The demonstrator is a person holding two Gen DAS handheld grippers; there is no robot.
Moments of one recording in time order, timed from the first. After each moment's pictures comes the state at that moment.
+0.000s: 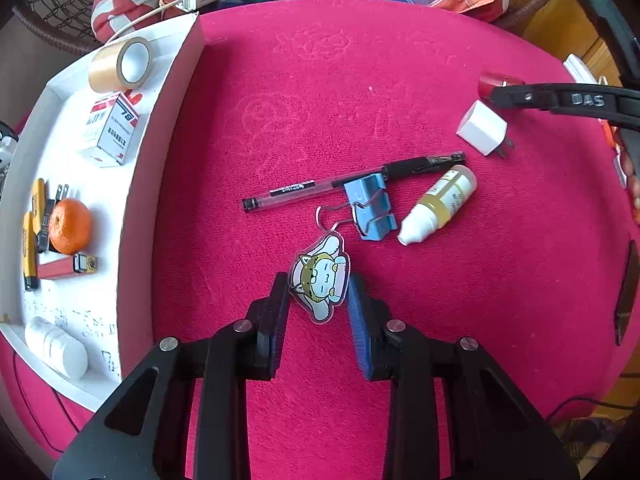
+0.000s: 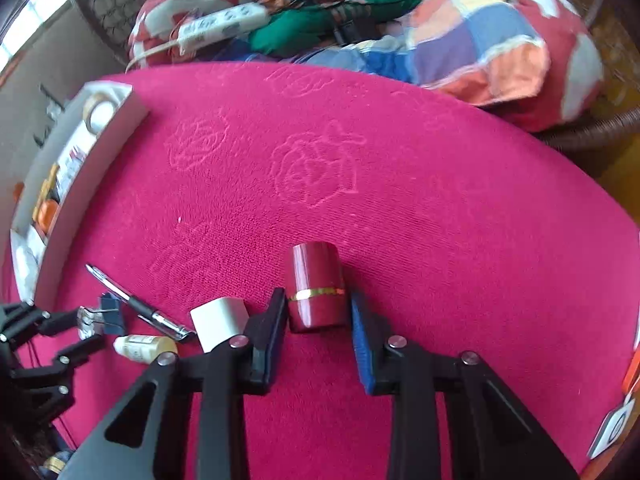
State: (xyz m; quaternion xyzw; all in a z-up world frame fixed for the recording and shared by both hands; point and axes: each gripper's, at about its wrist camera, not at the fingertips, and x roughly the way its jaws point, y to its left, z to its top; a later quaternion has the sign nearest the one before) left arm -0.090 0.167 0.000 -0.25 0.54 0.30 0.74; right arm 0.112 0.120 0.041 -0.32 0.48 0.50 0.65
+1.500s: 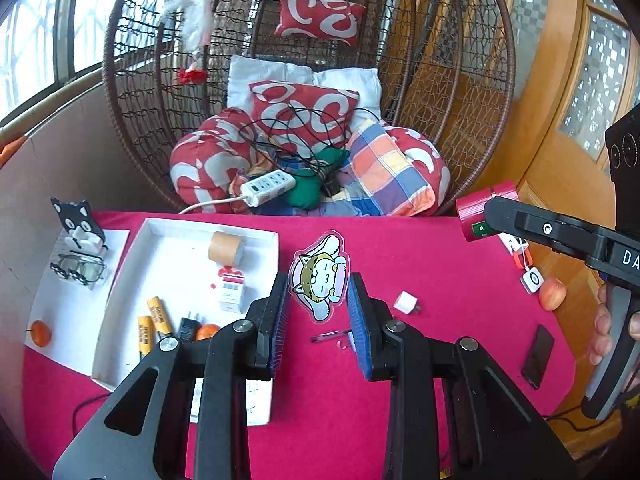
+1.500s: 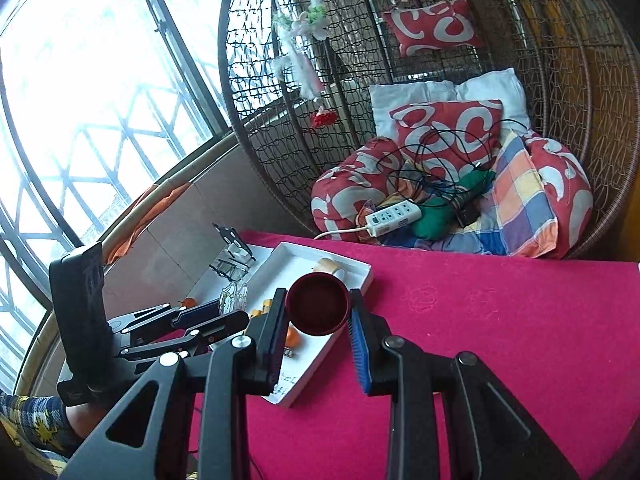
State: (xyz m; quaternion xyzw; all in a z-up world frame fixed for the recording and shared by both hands) left arm -0.221 0.190 0.226 -0.22 0.30 0.31 0.87; right arm -0.051 0.070 0.255 -0.10 0.34 0.66 0.66
